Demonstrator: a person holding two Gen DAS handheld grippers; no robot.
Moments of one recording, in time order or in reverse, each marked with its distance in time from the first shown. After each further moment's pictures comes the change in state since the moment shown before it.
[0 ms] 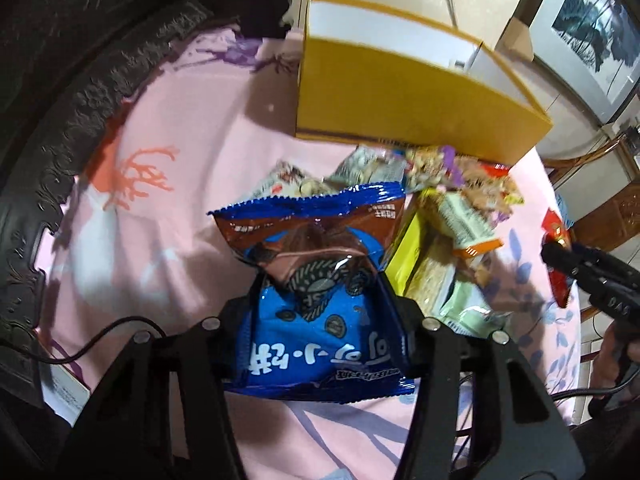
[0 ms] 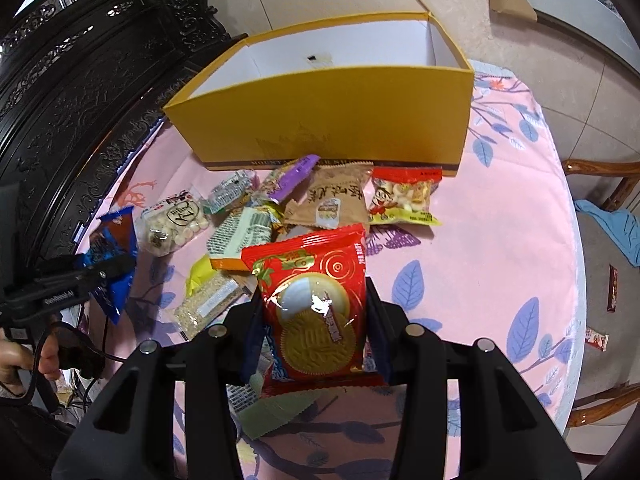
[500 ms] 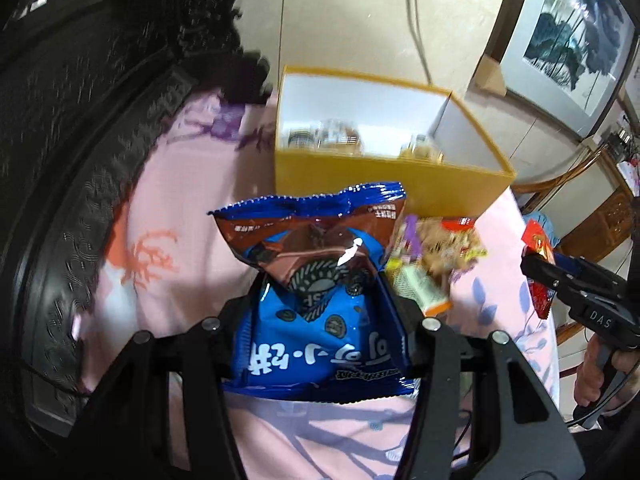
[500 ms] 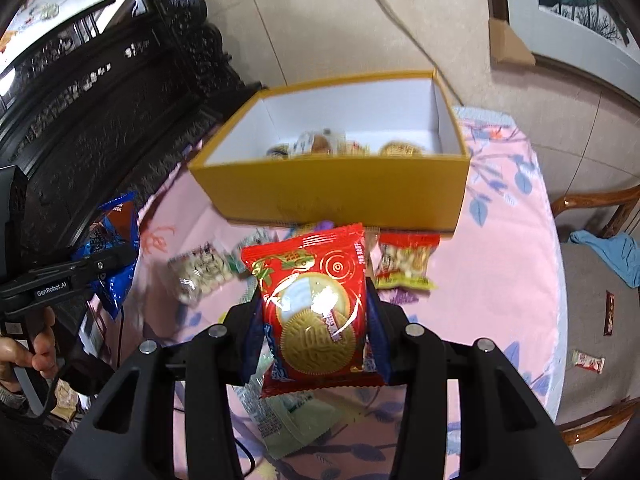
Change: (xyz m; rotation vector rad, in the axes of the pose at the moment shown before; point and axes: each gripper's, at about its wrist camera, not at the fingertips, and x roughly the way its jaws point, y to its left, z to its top) left arm -0.056 -0.020 0.055 0.063 -0.132 -0.018; right arm -0.045 0.003 0.040 0.005 -0.138 0.024
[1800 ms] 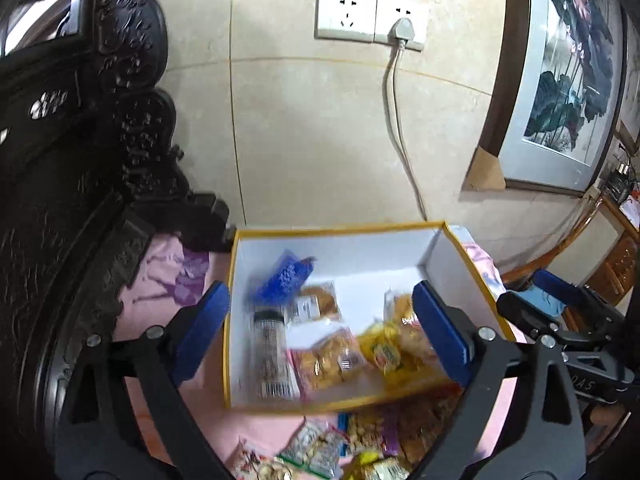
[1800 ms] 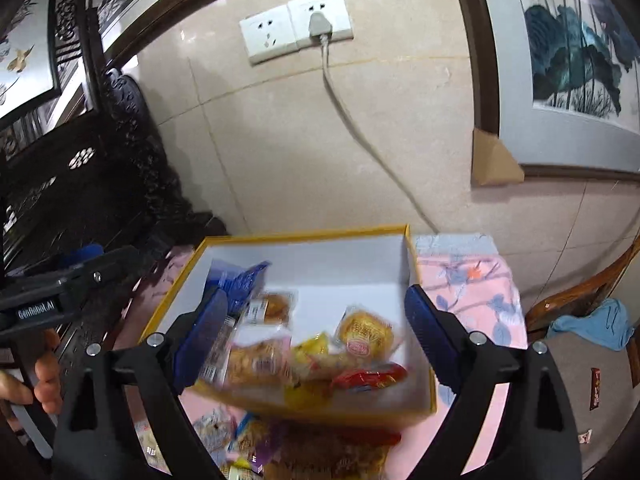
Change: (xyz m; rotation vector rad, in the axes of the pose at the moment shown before) left arm 0.040 -0.048 0.157 0.071 -0.242 -0.004; right arm 0.030 -0.033 0.123 0.022 -0.257 -0.107
